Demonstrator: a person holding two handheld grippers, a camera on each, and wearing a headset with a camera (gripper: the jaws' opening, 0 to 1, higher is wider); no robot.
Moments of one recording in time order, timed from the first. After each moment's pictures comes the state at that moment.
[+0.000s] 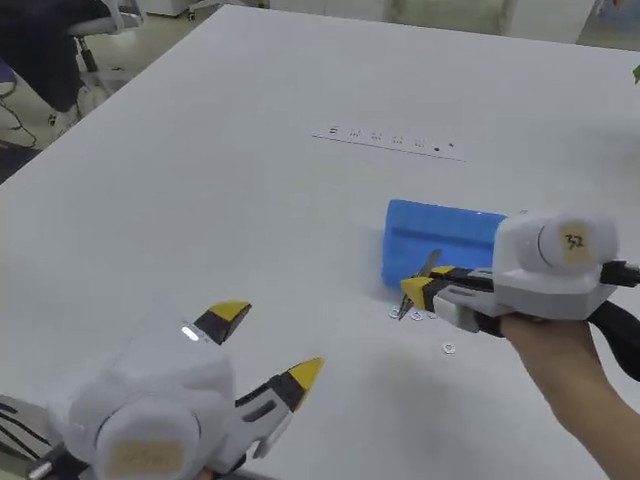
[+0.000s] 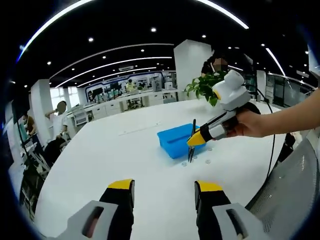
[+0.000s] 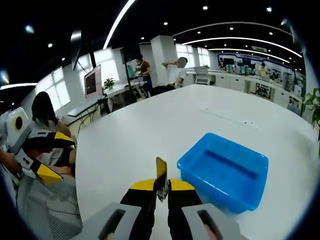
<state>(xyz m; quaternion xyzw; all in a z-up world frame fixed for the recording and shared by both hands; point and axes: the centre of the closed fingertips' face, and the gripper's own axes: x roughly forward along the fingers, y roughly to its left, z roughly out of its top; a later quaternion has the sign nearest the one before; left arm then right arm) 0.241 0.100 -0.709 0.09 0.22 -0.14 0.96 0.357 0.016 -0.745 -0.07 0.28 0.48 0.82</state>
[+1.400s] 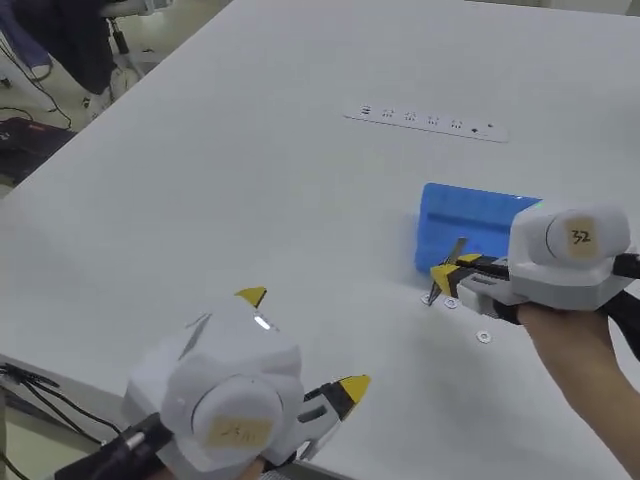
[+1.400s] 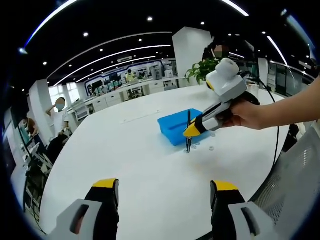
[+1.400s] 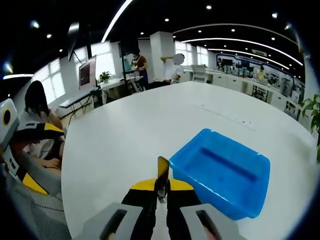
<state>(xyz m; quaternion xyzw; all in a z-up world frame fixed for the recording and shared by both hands) 0.242 0.102 -0.728 0.11 0.26 -0.13 0.95 0.373 0.020 -0.763 -0.10 0.28 0.46 0.83</state>
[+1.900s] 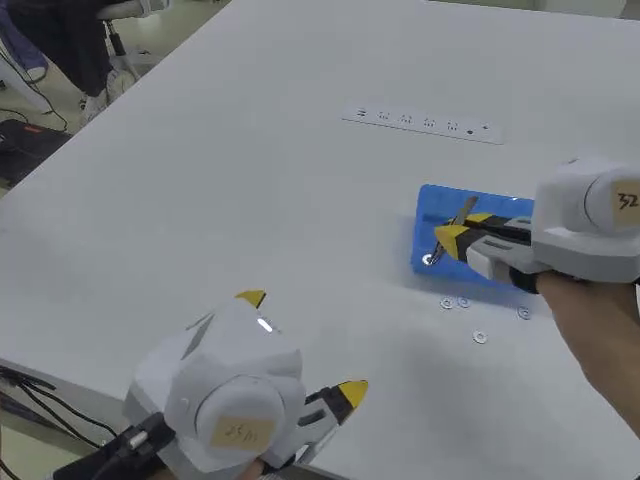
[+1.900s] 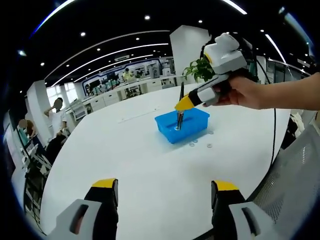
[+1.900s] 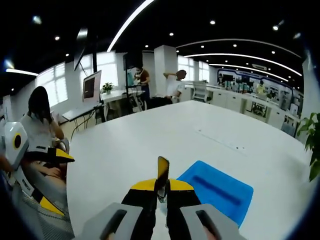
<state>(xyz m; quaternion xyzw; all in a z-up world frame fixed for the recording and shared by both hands) 0.240 0.098 -0.733 0.12 0.27 -0.14 0.94 0.389 0.021 -0.696 -0.09 0.22 0.47 0.85</state>
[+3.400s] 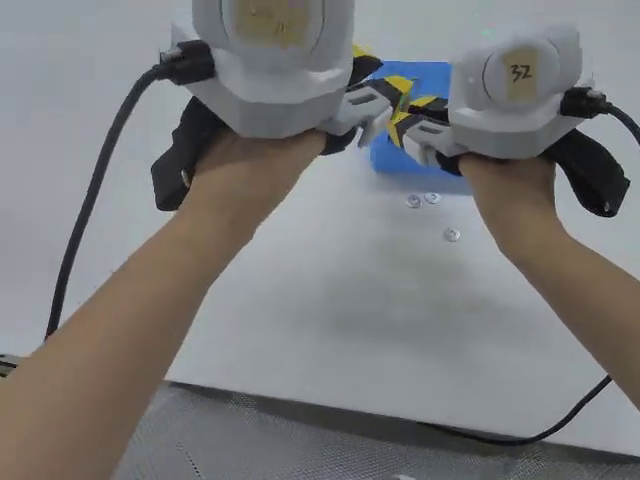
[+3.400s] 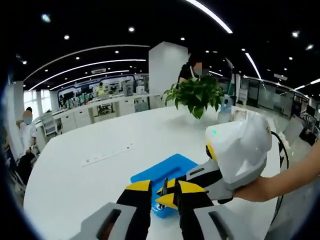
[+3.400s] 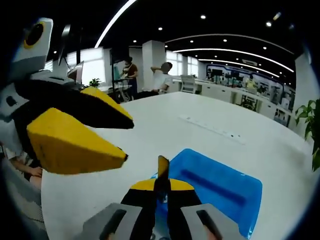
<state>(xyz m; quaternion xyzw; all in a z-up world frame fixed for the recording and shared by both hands) 0.421 0.015 -0.692 0.08 0.21 -0.29 0.93 0.437 0.031 -0.764 -0.10 0.24 0.42 0.87</state>
